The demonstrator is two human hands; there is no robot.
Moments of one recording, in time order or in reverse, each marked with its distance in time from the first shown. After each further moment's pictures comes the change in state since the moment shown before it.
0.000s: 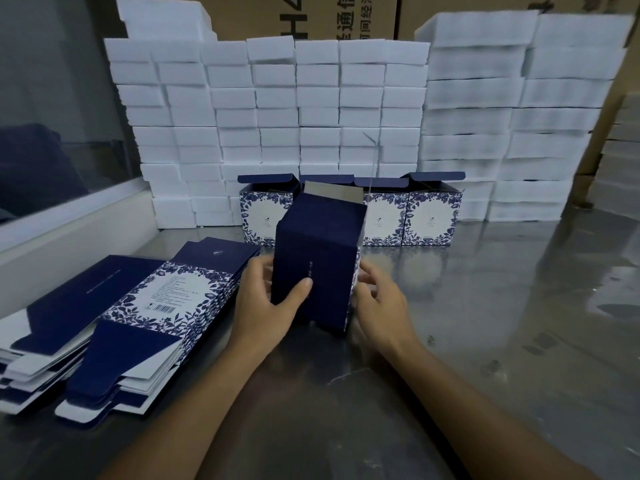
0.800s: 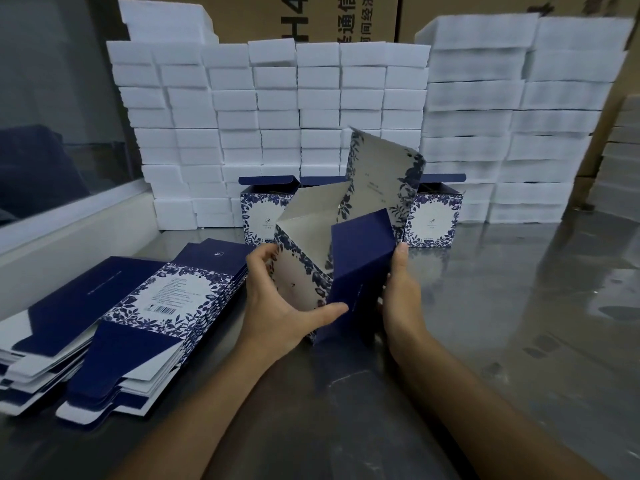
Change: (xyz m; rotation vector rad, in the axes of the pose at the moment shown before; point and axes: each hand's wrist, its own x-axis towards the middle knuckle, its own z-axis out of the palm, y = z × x) left_hand -0.008 0.017 0.005 0.048 -0.015 0.067; right_hand 0.007 -0.011 -0.007 0.381 0.170 0.276
